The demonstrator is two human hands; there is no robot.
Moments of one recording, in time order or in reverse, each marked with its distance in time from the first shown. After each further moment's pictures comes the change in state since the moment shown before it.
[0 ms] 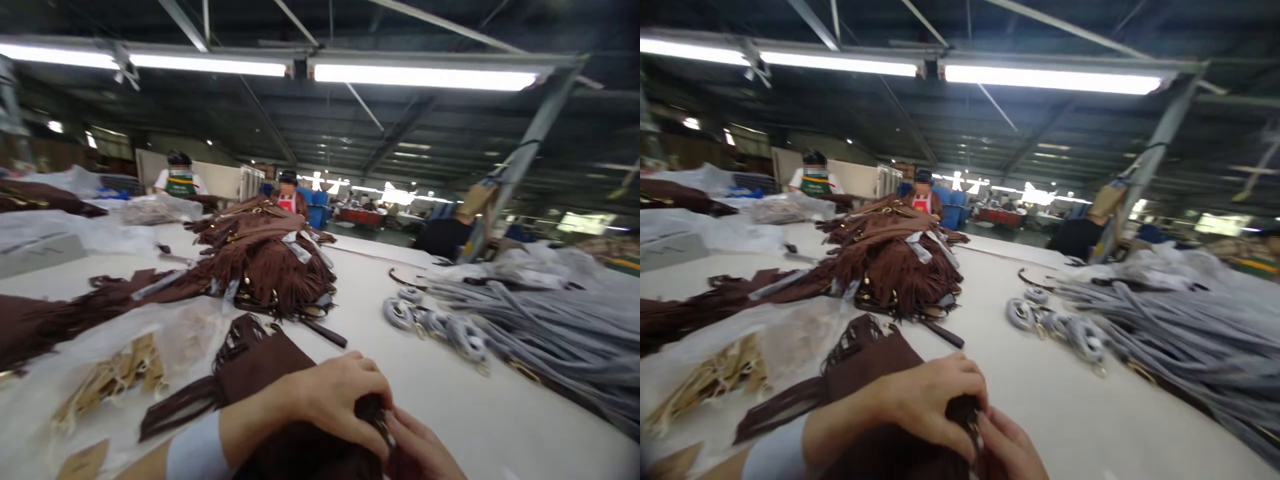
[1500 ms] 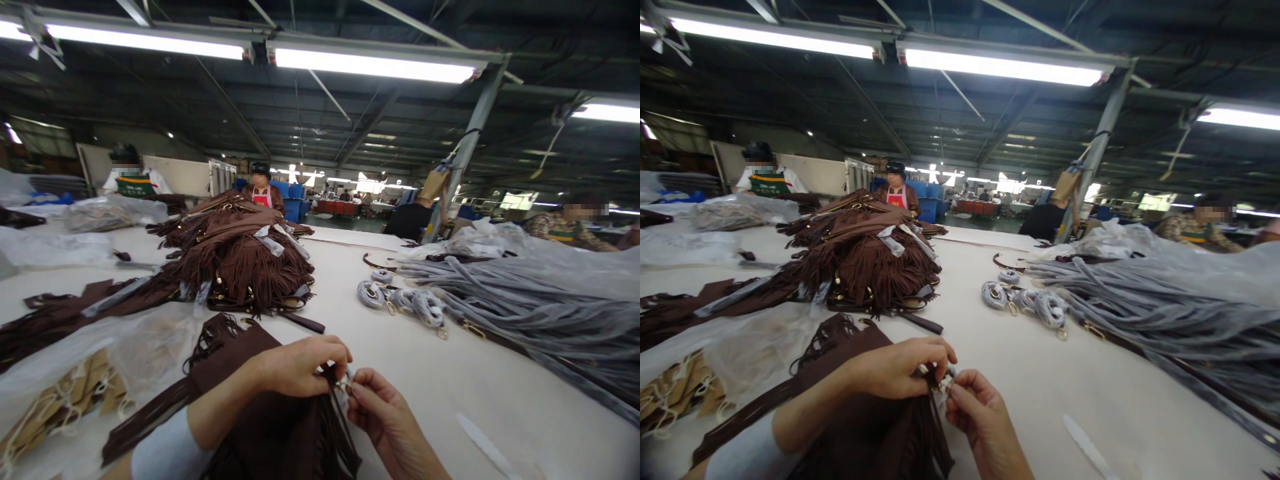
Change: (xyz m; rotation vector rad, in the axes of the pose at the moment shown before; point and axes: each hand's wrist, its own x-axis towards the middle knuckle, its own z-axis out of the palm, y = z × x) left_hand 0.000 -0.027 -0.019 0.111 -0.142 0.036; right_hand 0.000 -0.008 0.003 0.312 0.106 -0.032
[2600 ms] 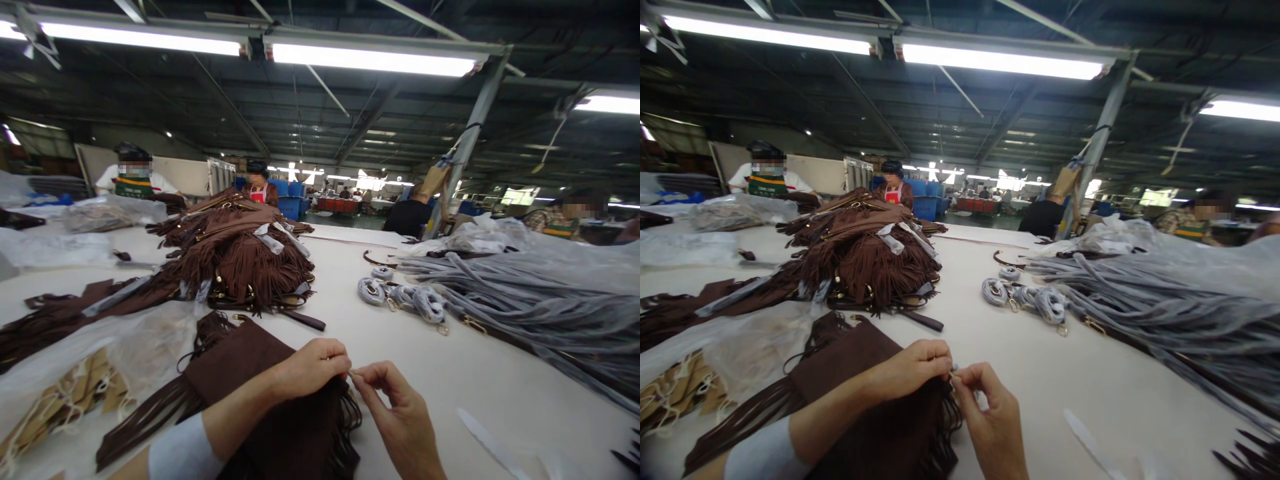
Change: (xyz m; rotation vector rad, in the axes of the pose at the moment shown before) left_hand 0.015 0.004 0.029 -0.311 0.196 -0.505; right_hand -0.002 -0.004 -0.010 -0.869 0.144 -0.668
